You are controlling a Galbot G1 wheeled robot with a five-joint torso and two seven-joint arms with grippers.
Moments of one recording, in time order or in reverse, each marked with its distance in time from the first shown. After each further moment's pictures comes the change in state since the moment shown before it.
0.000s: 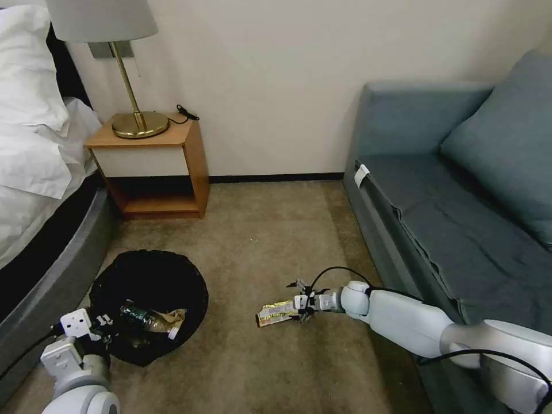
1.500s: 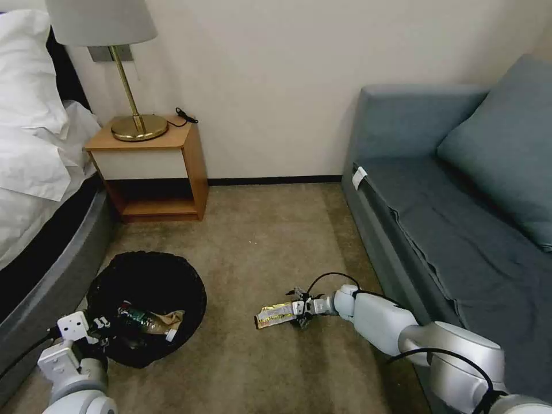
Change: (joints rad) left arm 0.022 0.007 -0.003 -0.008 0.002 -0.019 -0.001; right arm -0.061 0.194 0.138 -0.355 -0.183 0.051 0.016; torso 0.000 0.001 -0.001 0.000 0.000
